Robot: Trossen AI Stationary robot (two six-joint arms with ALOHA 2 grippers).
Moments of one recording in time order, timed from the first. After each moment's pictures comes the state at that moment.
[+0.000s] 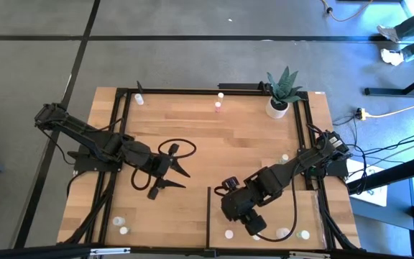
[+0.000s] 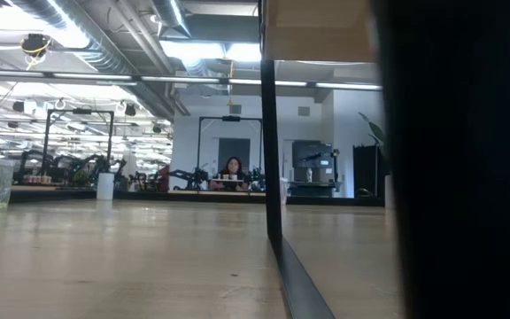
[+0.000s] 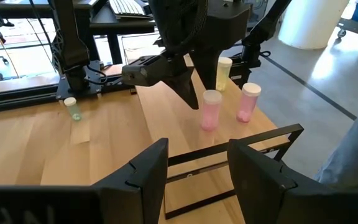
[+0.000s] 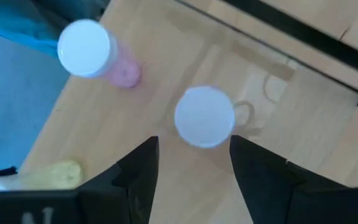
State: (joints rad) left arm -0.39 1.15 0.98 -0.14 -0.07 -0.05; right arm 0.52 1.89 1.86 -1.11 -0.11 0.05
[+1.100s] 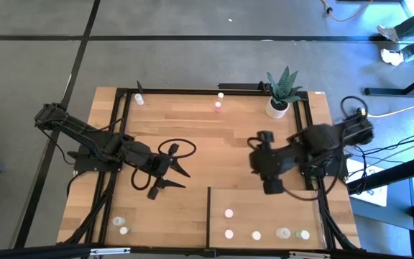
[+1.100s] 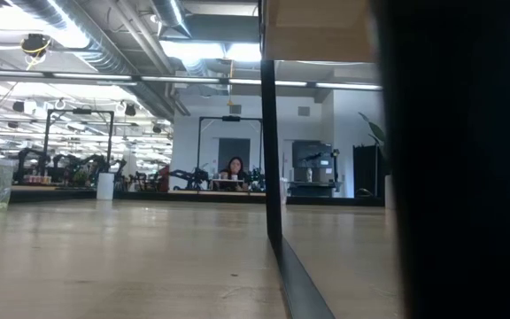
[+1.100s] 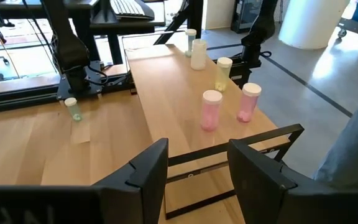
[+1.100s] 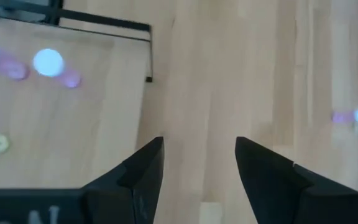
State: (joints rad) left arm -0.39 1.15 0.98 -0.14 -0.07 -0.05; right arm 0.43 1.56 1.87 -1.41 0.25 0.27
